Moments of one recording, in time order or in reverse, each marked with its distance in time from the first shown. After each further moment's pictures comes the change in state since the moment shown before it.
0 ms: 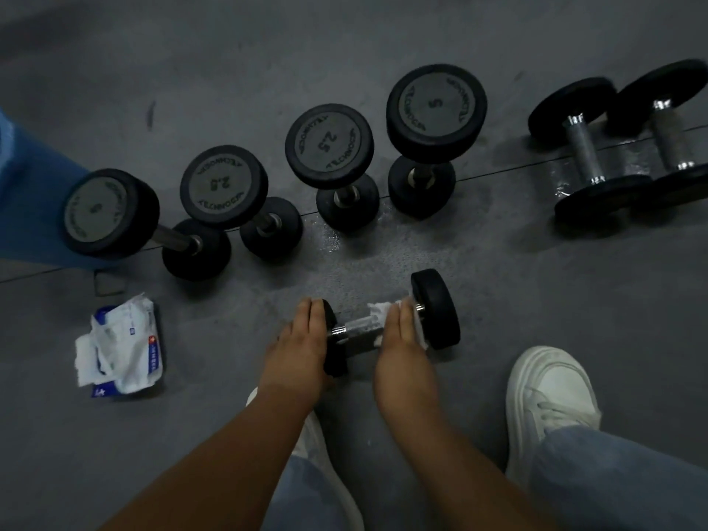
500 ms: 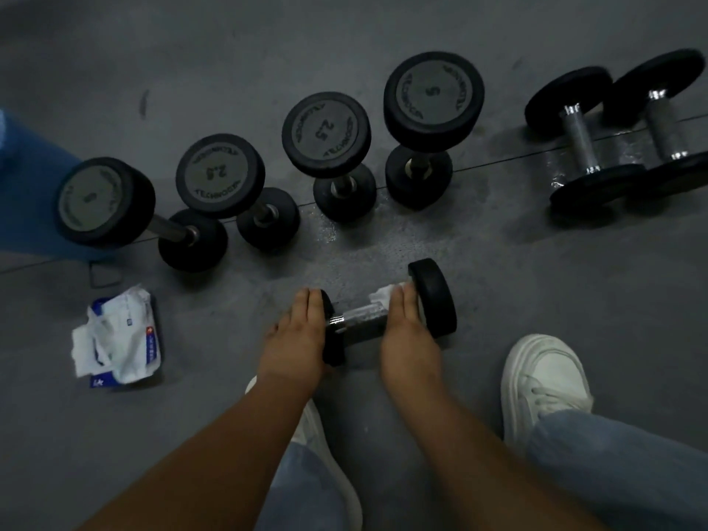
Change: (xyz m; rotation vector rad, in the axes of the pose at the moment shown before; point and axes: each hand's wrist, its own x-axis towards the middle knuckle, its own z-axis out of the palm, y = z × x) left_hand -0.003 0.001 -0.003 0.049 0.007 -0.003; right_hand 0.009 0.008 0.000 -0.003 0.049 0.049
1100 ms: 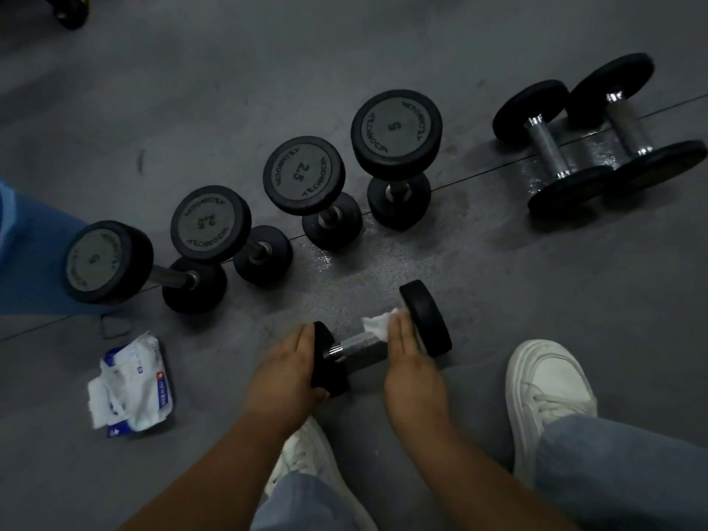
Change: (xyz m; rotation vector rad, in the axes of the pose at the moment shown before) left_hand -0.003 -0.012 -0.025 -0.058 -0.054 0.113; right_hand -0.019 0.004 -0.005 -0.019 -0.033 -0.016
